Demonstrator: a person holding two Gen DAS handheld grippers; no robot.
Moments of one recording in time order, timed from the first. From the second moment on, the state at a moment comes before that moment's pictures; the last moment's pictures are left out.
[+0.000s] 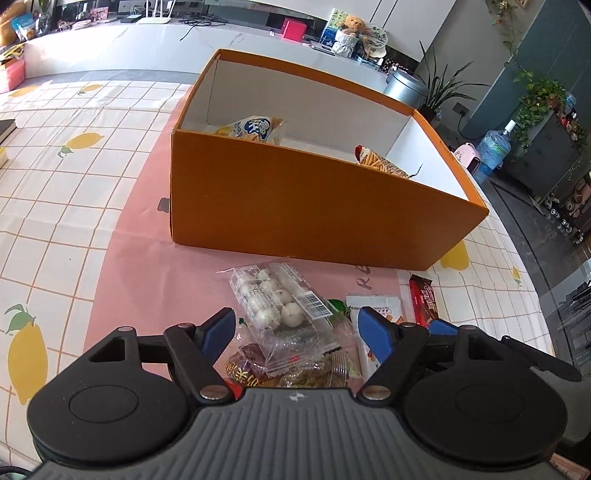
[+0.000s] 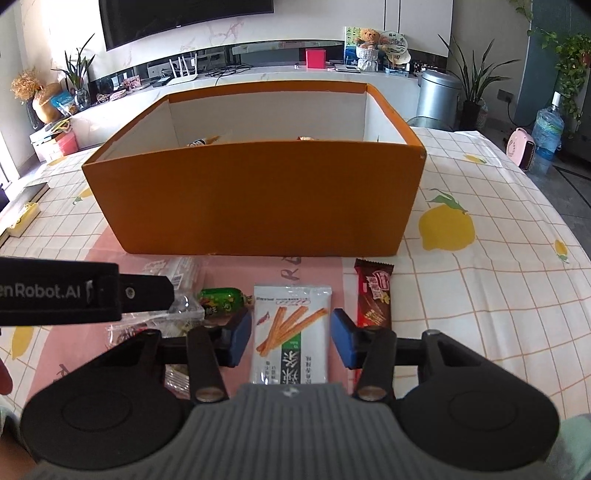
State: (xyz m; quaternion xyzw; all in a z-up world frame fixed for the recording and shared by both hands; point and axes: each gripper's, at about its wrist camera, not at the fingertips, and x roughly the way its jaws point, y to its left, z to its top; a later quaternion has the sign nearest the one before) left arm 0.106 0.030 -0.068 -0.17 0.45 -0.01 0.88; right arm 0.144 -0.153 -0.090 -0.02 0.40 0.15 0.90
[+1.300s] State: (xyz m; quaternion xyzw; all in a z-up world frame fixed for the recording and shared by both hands) left arm 0.109 0.044 -0.052 -0.11 0.44 0.00 0.89; right arm 0.137 -0.143 -0.094 -0.01 0.40 0.21 0.89
